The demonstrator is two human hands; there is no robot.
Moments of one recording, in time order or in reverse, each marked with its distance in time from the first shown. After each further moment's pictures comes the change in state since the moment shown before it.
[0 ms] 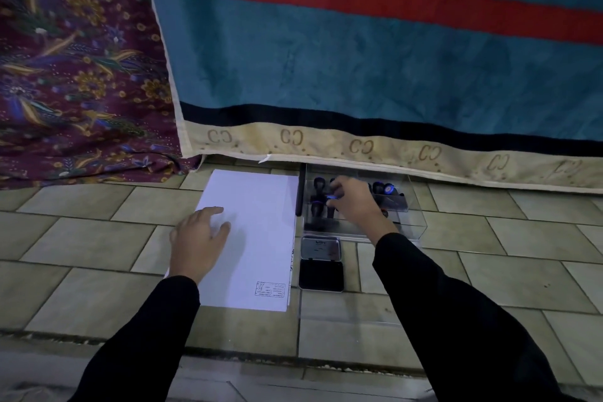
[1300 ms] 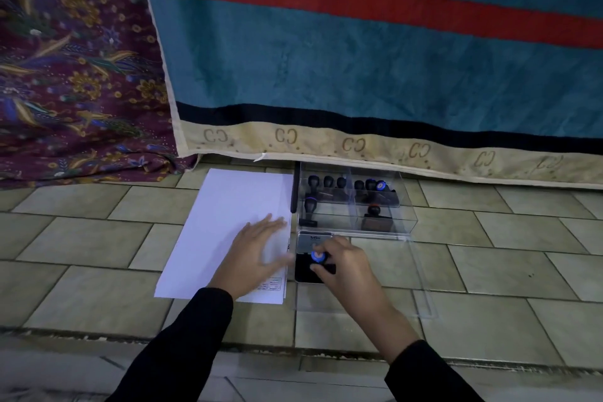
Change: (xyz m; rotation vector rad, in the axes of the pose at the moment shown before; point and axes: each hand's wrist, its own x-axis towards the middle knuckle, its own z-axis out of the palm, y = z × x) left_hand -0.045 0.049 0.035 -0.200 -0.315 0.459; right_hand -0.145 -0.009 0.022 0.090 0.069 -0.258
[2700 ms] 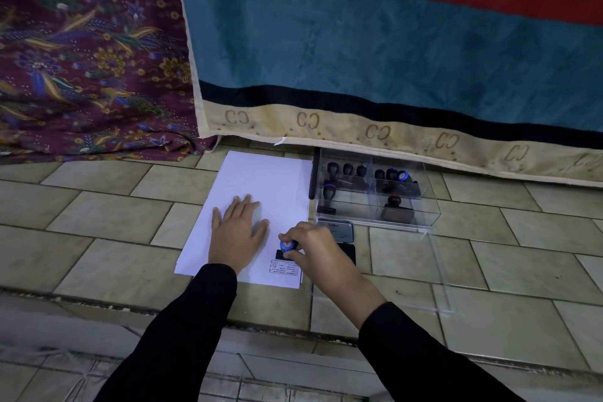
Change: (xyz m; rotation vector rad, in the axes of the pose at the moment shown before) left_hand -0.003 -0.050 -0.009 0.348 0.145 -0.345; right_hand 0.031 -0.040 0.044 -0.027 -0.268 -0.117
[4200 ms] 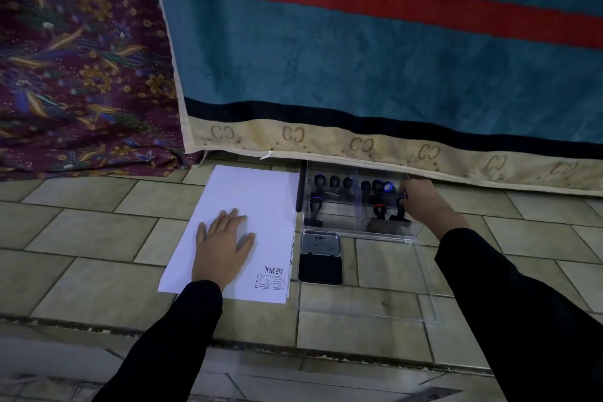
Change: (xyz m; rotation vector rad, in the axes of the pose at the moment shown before) left_hand 0.001 -0.001 0.000 -0.007 0.012 -0.016; right_hand 0.024 0.145 -0.159 -0.479 0.044 0.626
